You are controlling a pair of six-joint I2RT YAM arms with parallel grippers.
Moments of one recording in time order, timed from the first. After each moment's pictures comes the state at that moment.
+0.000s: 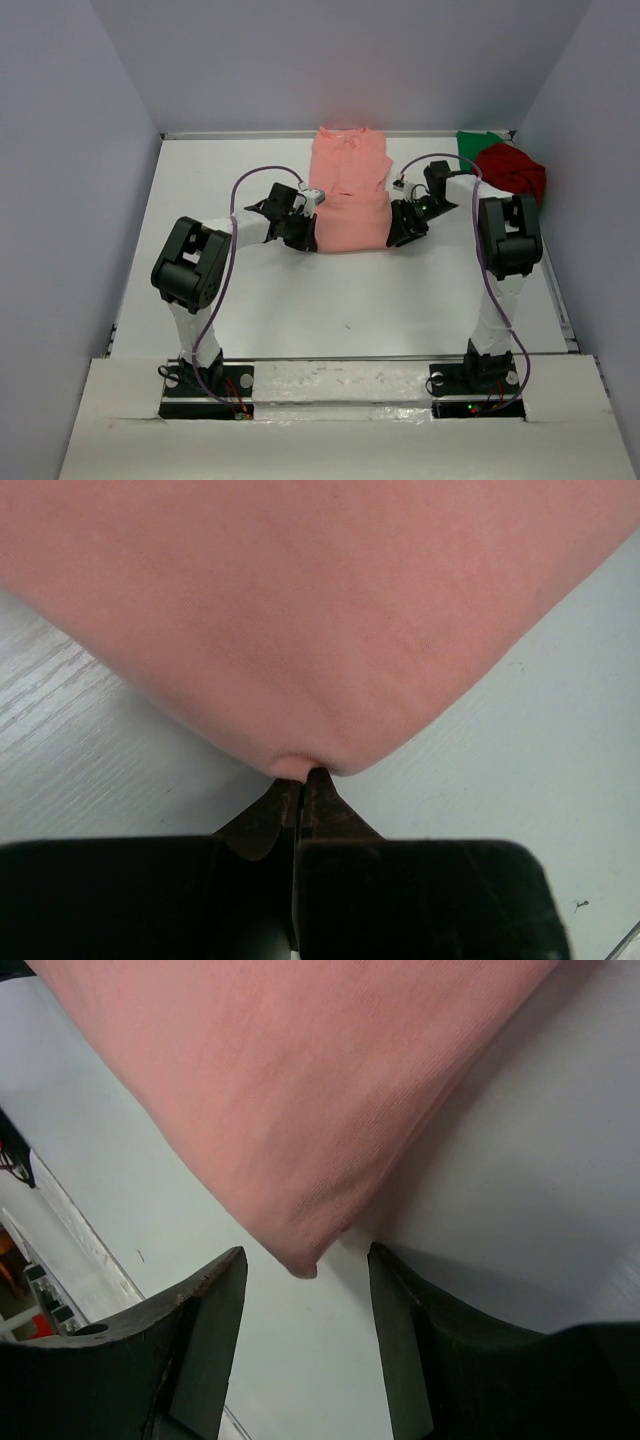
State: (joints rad) left arm -0.46 1.86 1.08 -0.17 0.41 -0.07; right arm 0.12 2.09 1.47 -0.83 -0.76 -0.24
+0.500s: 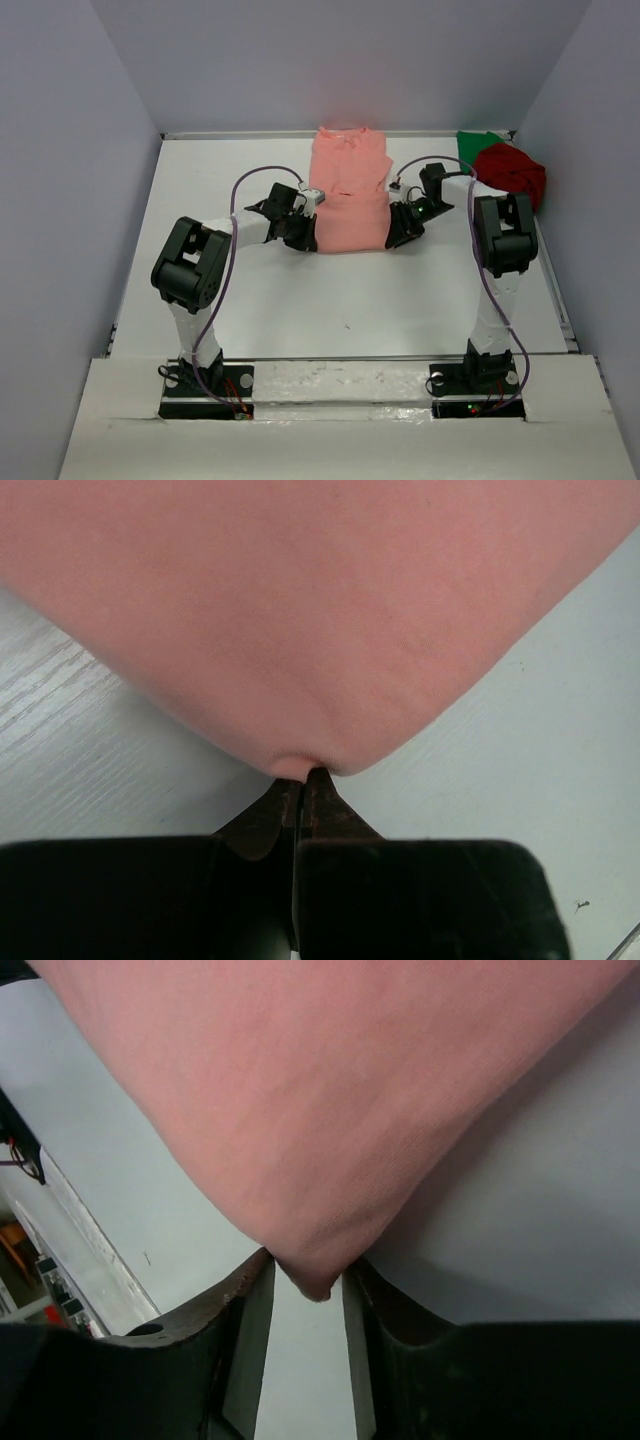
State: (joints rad) left arm -0.46 1.86 1.08 -0.17 0.41 -0.07; right arm 0.13 2.12 1.48 -0.83 -0.79 -0.24
